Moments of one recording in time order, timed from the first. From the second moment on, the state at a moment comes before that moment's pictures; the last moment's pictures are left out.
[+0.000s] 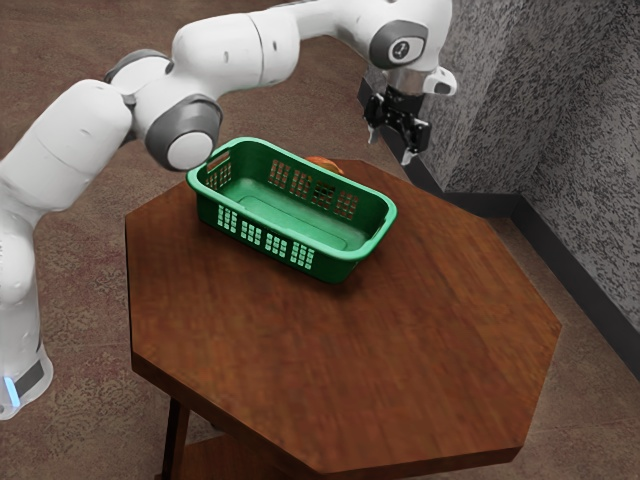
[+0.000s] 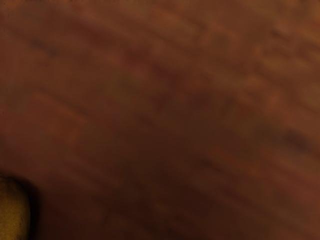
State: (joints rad) arm 0.14 0.61 0.21 -0.88 -0.12 1.57 -0.23
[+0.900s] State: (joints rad) arm 0.23 0.45 0.27 -1.35 -0.16 1.73 -0.44
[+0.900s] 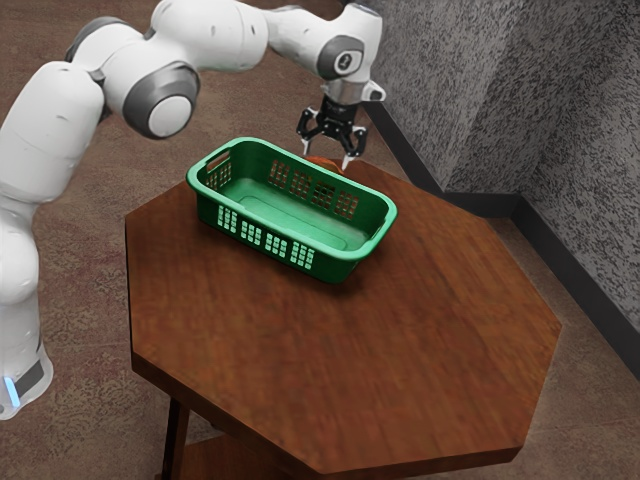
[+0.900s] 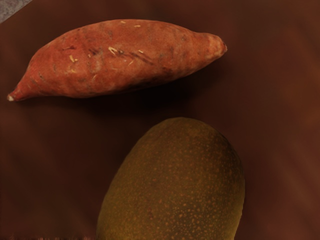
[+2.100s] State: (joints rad) arm 0.23 0.52 0.27 -1.39 -0.21 1.85 -0.47
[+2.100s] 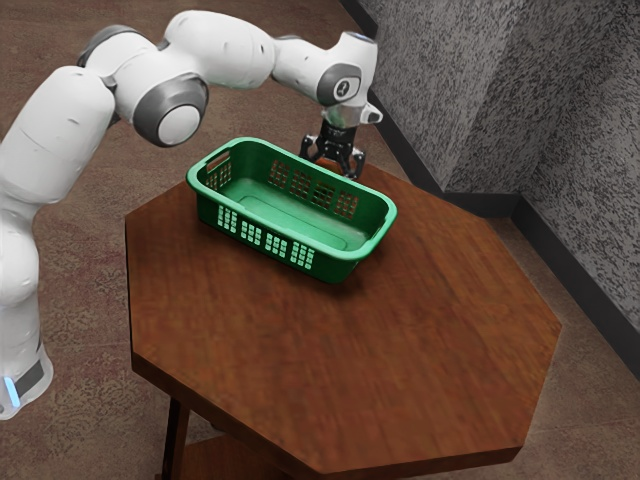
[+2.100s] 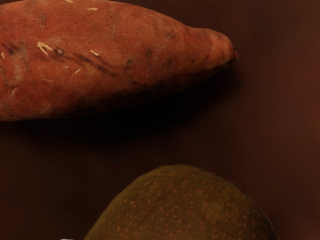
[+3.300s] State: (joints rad) arm -0.05 0.10 0.24 -1.66 -0.04 1.78 -0.51
